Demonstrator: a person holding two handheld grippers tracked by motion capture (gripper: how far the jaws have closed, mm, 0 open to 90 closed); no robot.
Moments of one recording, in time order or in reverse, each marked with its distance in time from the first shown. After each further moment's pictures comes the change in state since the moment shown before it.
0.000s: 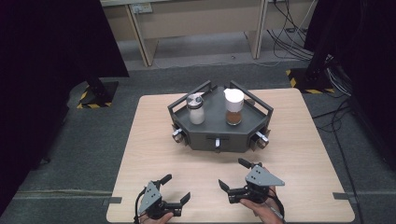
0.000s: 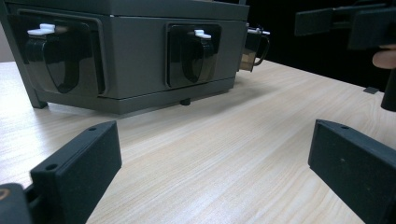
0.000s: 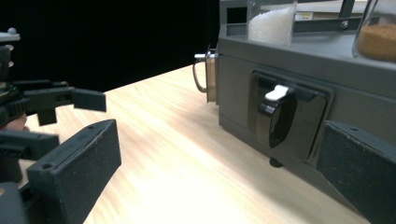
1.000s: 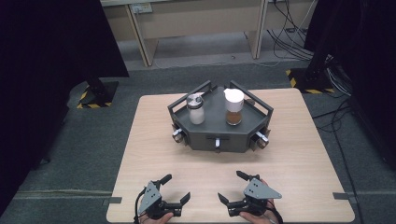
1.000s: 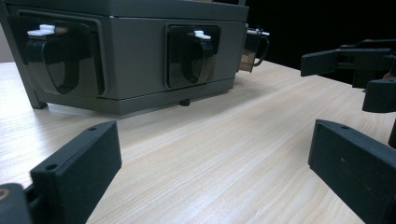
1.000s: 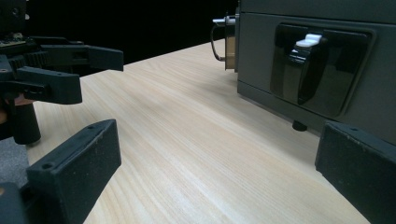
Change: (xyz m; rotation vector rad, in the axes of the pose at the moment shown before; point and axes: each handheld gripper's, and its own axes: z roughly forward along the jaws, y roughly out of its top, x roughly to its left) left arm 0.000 0.000 0.000 -0.002 -0.002 -0.001; right arm 0.010 -0.032 -0.003 0.035 0.026 -0.001
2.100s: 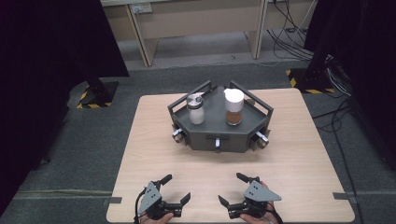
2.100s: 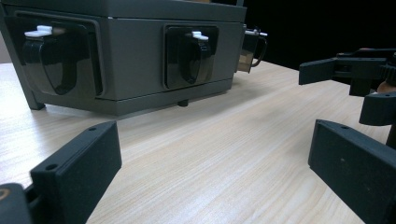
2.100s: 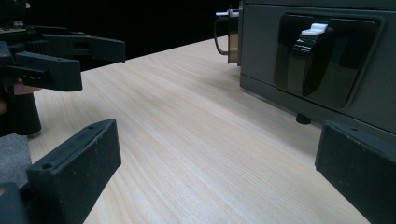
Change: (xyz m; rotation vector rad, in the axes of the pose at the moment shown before) left arm 0.000 0.000 0.000 -0.004 -0.004 0.001; right arm 0.000 -0.008 0.000 0.001 0.008 -0.008
